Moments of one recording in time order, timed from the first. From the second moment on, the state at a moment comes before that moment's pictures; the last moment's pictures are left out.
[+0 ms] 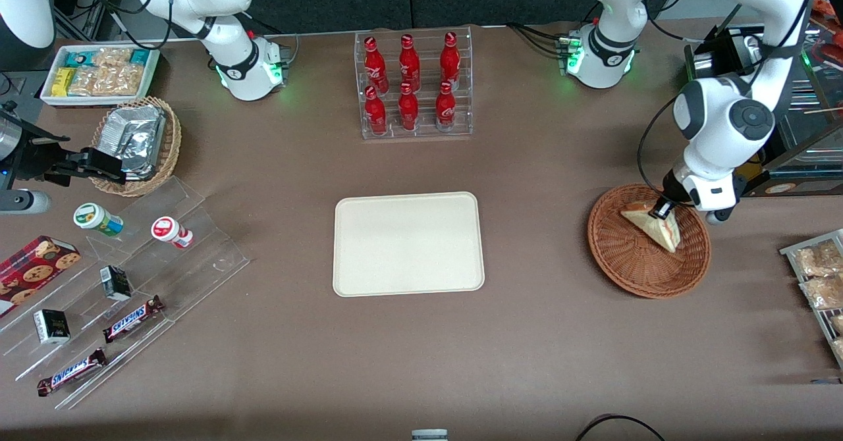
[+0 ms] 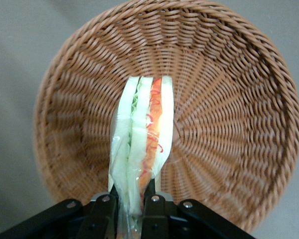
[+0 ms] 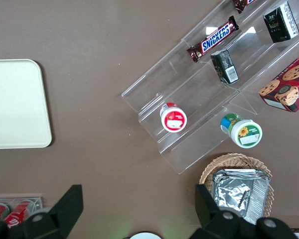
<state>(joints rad) 0.12 0.02 -0.10 -2.43 0.03 2.49 -0.89</state>
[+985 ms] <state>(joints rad) 0.09 -0.03 -0.56 -1.84 0.03 1.79 -0.90</state>
